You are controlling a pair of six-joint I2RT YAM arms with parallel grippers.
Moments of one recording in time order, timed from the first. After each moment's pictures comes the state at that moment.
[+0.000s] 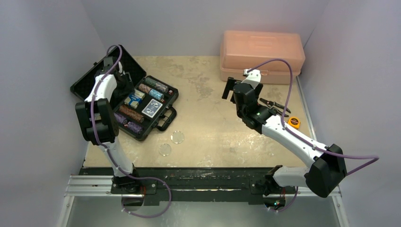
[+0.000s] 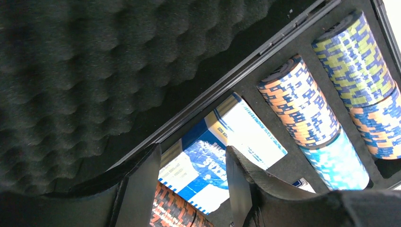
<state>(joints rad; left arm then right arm) 0.20 1.90 1.54 -0.69 -0.01 -0.21 0.65 1.27 0.99 -0.12 0.70 0.45</state>
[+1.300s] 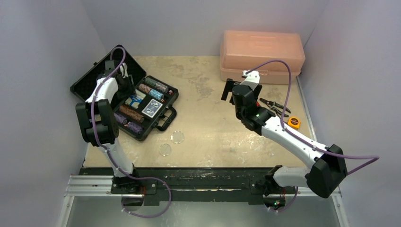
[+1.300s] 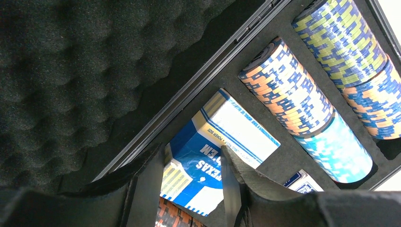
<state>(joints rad) 0.19 1.89 1.46 -0.62 0.10 -0.13 0.67 1.26 0.98 -0.11 0.72 0.44</state>
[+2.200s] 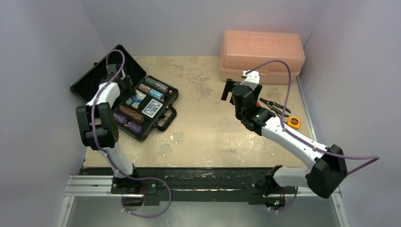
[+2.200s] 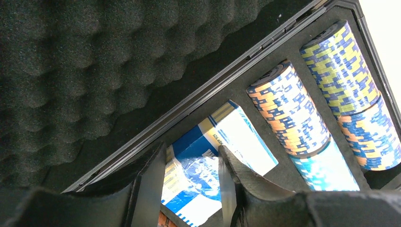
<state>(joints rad) 0.17 1.83 1.34 -0.50 0.04 -0.30 0.68 1.26 0.98 -0.11 0.74 0.43</state>
